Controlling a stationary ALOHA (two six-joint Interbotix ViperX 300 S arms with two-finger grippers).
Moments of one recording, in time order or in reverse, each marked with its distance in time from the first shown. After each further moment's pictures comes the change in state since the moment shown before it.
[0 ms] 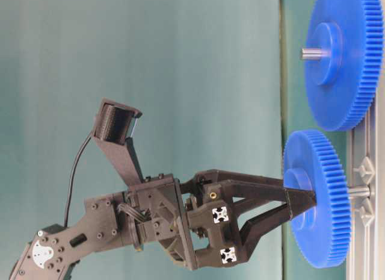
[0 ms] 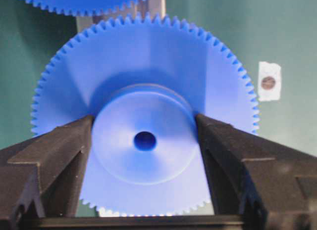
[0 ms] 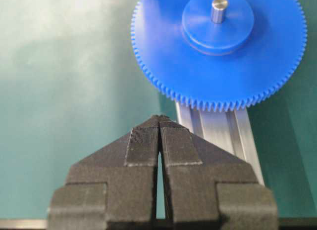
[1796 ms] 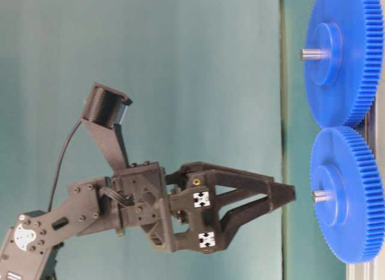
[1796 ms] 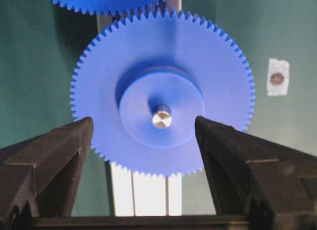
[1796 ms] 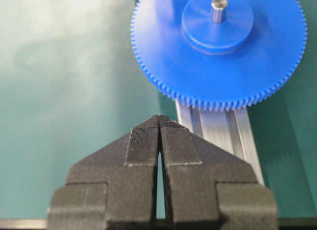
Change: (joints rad) left arm 0.006 0.011 -0.081 0.003 0.058 -0.005; right arm 0.000 -0.002 0.000 0.000 0.000 0.000
